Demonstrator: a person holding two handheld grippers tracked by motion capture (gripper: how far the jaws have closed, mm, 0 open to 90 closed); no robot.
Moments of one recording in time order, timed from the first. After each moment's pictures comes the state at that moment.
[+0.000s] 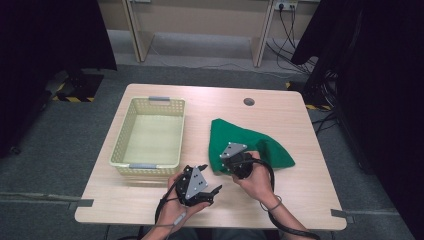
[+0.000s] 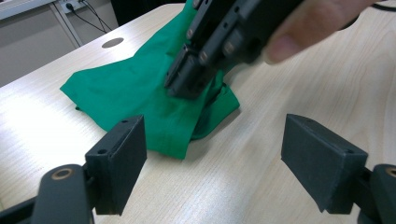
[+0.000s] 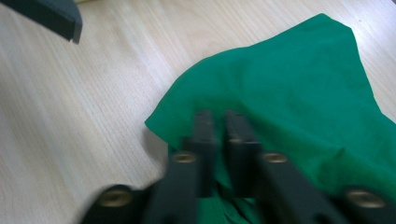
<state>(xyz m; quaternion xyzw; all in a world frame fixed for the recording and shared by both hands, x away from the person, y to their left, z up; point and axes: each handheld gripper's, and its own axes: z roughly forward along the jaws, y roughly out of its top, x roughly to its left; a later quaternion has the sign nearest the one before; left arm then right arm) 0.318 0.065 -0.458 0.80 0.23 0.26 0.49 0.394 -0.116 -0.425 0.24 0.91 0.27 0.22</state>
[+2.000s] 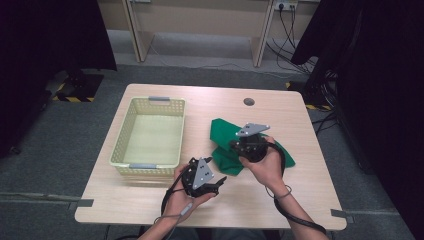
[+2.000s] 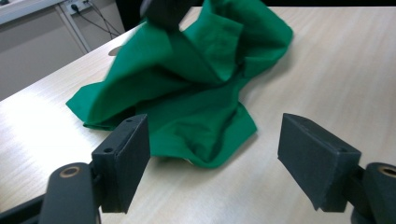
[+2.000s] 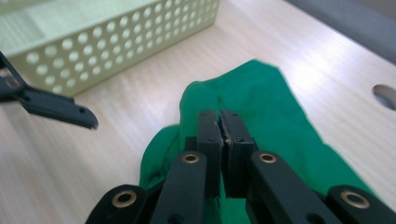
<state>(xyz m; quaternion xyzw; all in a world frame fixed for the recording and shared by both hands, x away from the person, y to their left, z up) 0.343 0.049 -0.445 0.80 0.23 0.27 0.48 0.416 -0.146 -0.372 0.31 0.86 0.36 0.20</state>
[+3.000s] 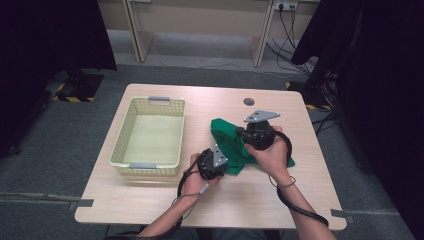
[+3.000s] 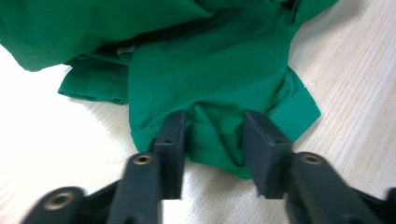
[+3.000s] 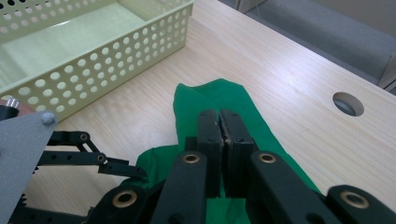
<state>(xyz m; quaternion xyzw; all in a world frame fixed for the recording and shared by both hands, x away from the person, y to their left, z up) 0.395 0.016 -0.463 0.86 0.27 0.23 0.37 0.432 -0.158 -0.347 0.34 0.83 0.38 0.22</state>
